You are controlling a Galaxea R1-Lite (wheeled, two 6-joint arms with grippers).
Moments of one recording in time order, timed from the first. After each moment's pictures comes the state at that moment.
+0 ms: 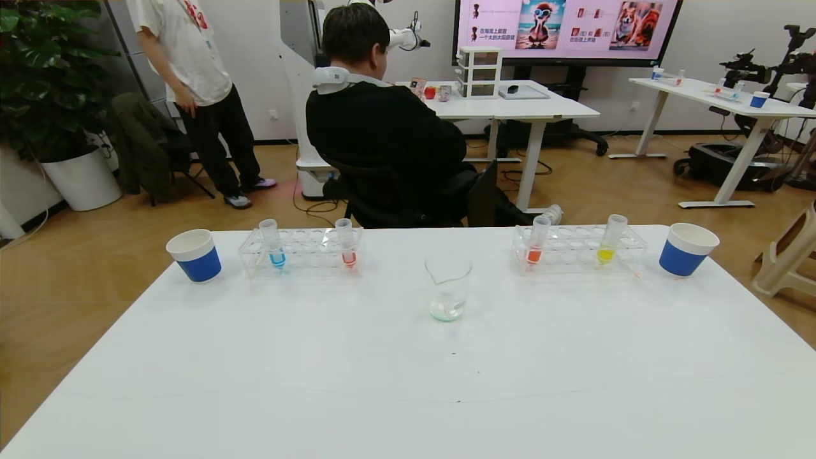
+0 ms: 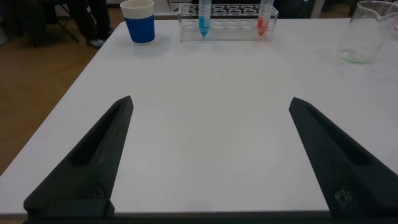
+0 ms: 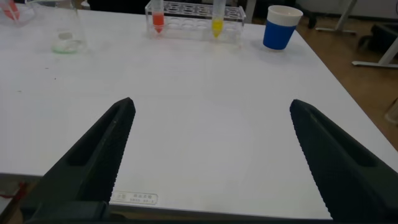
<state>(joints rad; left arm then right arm) 0.00 0.00 0.00 0.00 0.00 0.01 0.01 0.00 -0.01 0.00 0.02 -0.04</state>
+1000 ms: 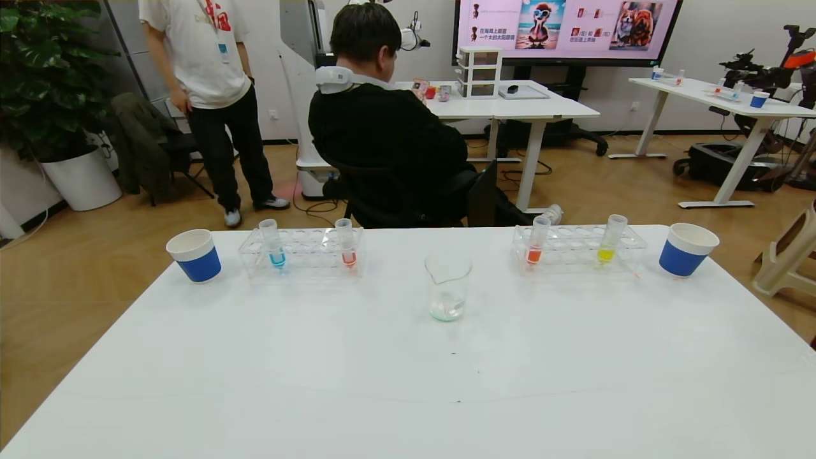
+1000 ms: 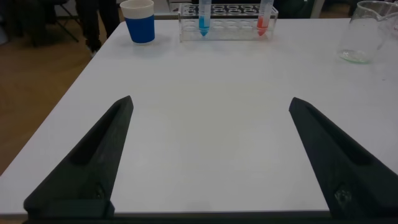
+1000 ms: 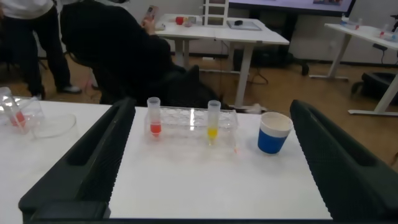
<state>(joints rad) 0.00 0.00 0.00 0.00 0.00 0.01 0.01 0.86 -0.32 -0.72 0.02 -0.01</state>
